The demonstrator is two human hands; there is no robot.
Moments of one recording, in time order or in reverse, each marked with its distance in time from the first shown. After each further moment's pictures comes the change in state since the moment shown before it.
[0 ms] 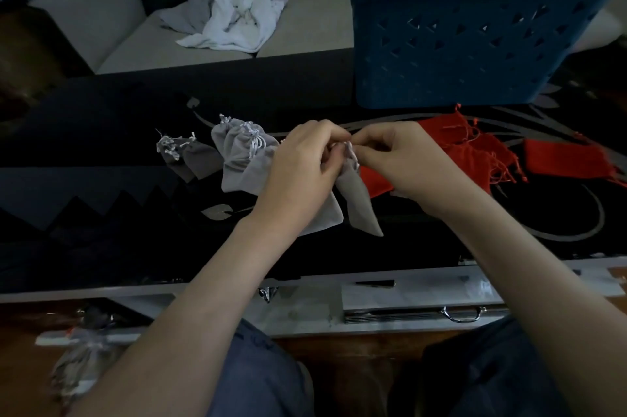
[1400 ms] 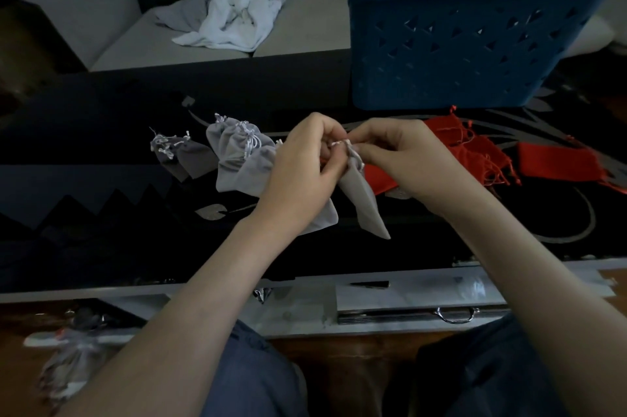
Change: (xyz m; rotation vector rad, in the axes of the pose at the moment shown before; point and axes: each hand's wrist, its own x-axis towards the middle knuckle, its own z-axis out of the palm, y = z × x) left_hand 0.000 0.011 0.000 -0.148 -0.049 -0.140; right_hand -0.006 -0.004 -0.011 0.149 -0.066 -0.125
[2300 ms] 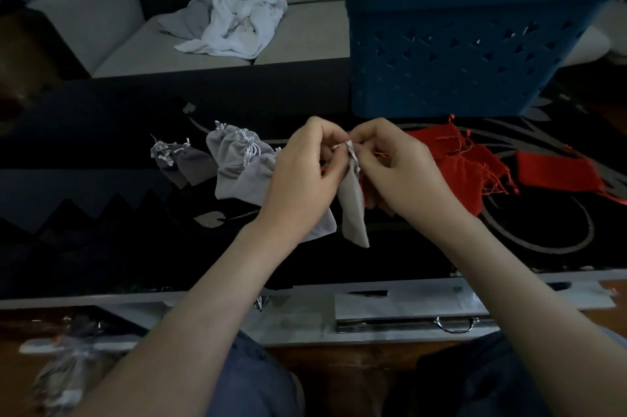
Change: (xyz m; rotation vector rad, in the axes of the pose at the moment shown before) left_hand 0.004 0.001 0.003 -0.038 0.061 -0.022; right_hand -0.008 0.002 0.012 -0.020 0.173 0.019
